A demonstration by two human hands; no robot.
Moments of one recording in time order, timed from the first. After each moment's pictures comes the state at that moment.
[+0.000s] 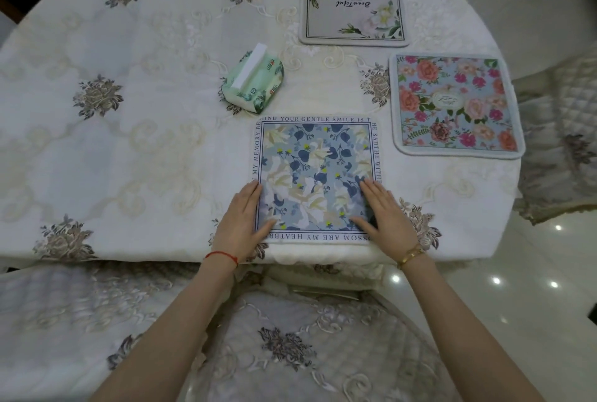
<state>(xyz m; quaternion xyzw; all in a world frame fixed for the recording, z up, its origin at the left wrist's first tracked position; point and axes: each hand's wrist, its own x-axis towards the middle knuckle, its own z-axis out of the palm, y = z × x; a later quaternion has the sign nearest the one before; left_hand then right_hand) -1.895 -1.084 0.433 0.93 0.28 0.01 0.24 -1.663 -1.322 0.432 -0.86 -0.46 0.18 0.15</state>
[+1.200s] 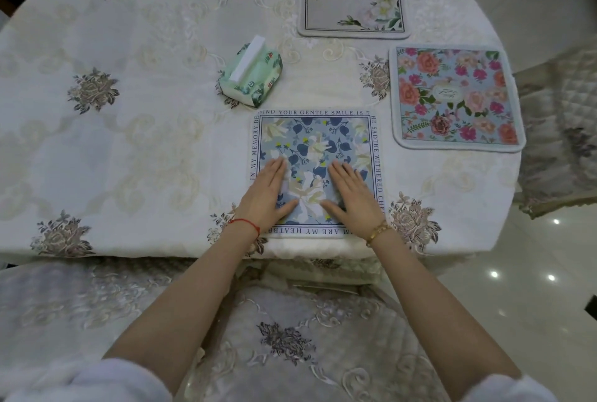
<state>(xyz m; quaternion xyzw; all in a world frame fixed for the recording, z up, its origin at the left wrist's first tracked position) -1.835 -1.084 0.441 0.94 0.21 -0.04 0.25 -1.678 -1.263 0.431 -0.83 -0.50 0.20 0.12</state>
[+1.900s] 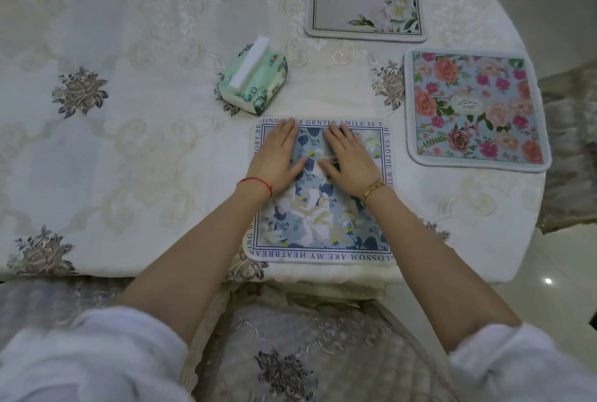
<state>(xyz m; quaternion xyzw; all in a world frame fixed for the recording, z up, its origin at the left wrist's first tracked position) -1.743 -1.019 0.438 0.95 0.23 -0.03 0.21 -1.605 -1.164 0.430 -0.84 -0.51 0.18 0.10</state>
